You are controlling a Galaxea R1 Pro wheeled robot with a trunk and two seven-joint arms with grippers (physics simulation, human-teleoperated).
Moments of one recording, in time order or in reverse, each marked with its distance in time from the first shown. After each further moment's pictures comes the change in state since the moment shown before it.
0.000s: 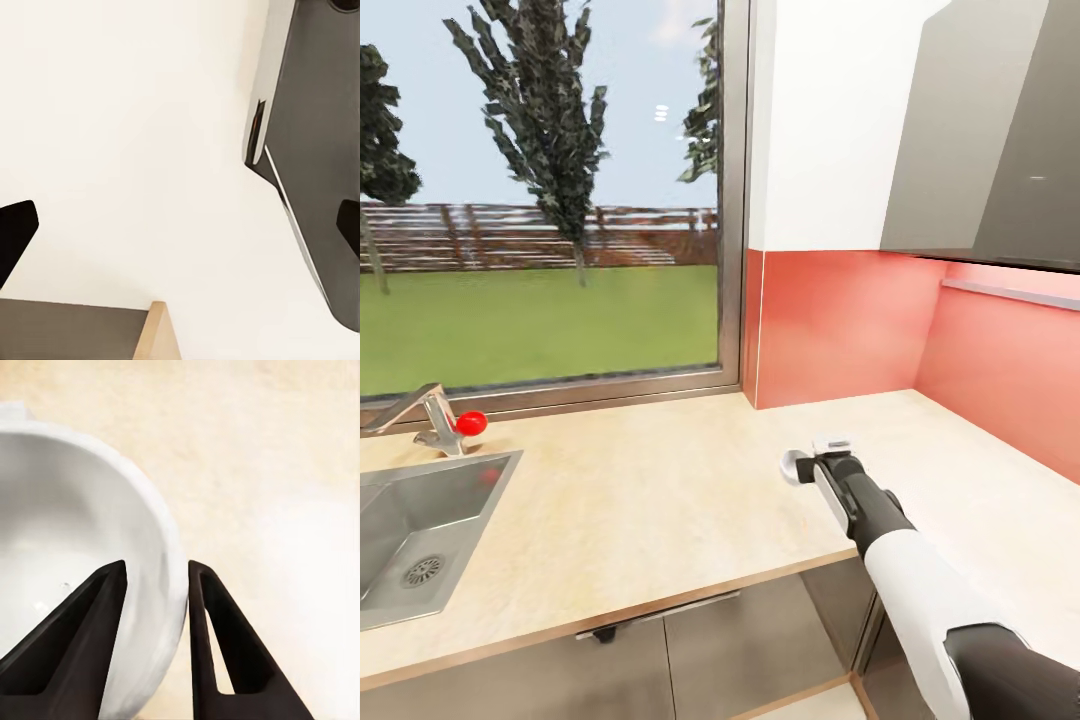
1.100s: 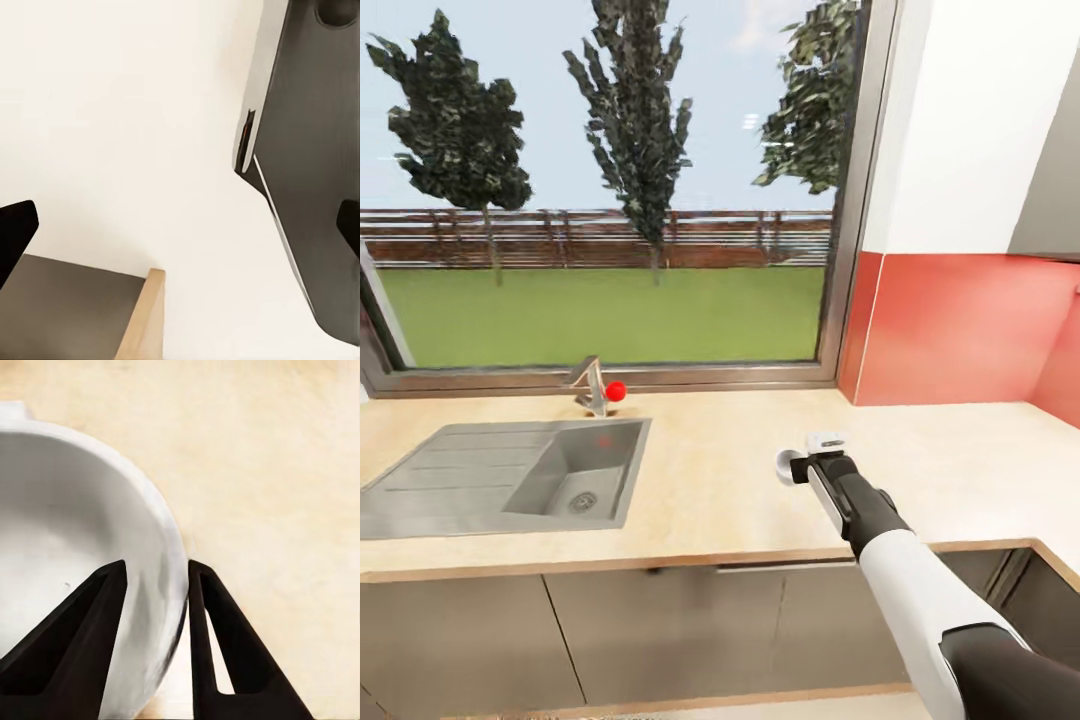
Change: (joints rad) left arm -0.003 -0.010 -0.001 -0.005 0.032 0.000 0.003; right arm 0.000 0.013 0.028 -0.002 0.002 0.000 -0.001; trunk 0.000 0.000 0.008
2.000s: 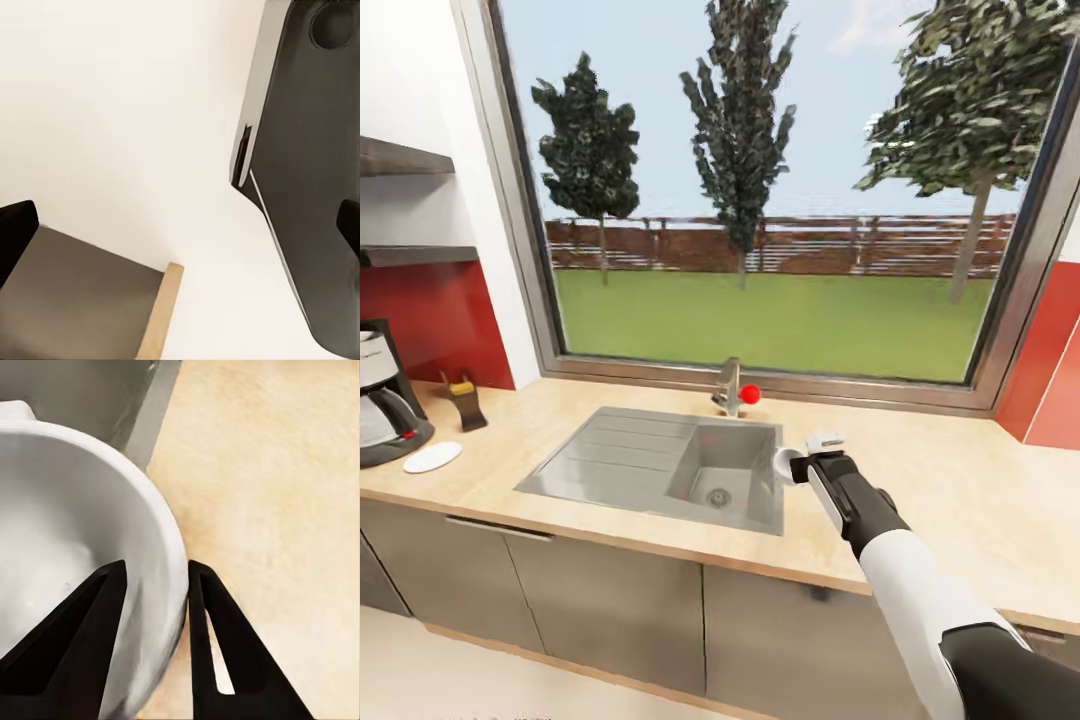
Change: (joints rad) left arm -0.004 -0.001 0.001 -0.007 0.005 0.000 0.000; right arm 0.000 0.000 0.000 -0.002 0.001 0.000 -0.001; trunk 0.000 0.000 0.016
